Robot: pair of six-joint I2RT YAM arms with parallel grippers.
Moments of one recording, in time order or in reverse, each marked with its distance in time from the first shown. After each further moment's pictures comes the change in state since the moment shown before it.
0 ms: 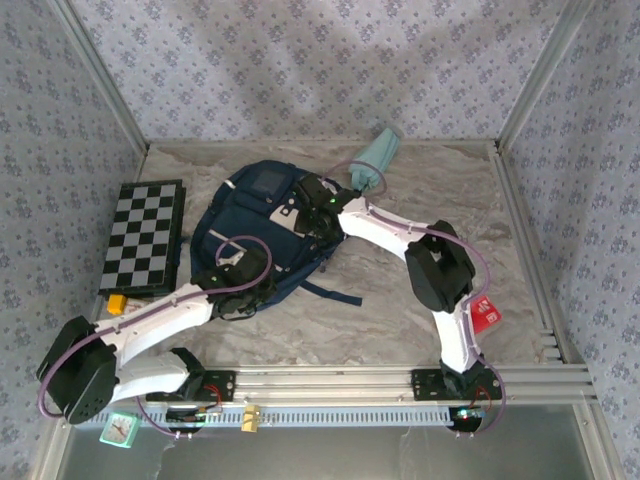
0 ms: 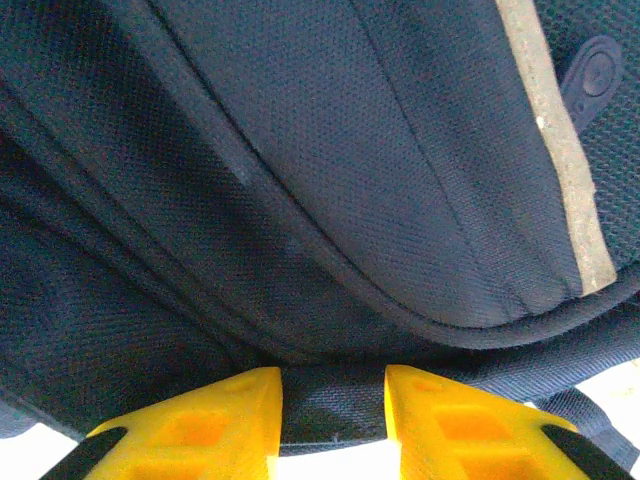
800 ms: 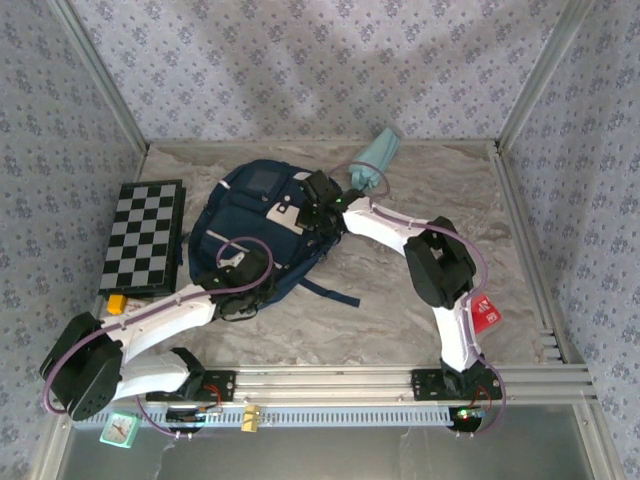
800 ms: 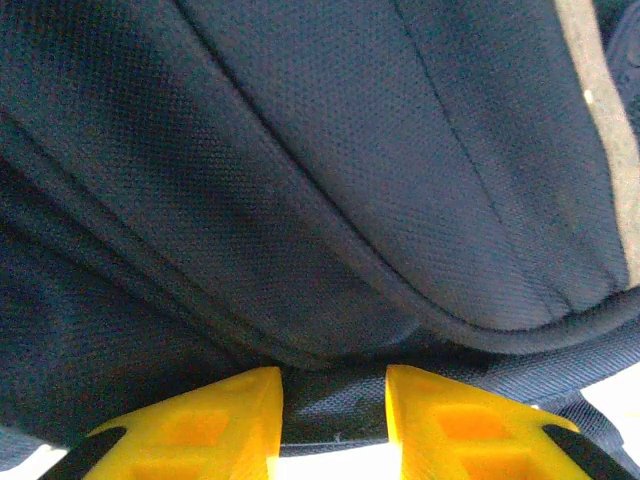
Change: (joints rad) left arm 0.016 0.022 -0.039 0.067 -0.007 0.001; right arm -0.051 -0.014 -0.071 0.188 -0.110 0.021
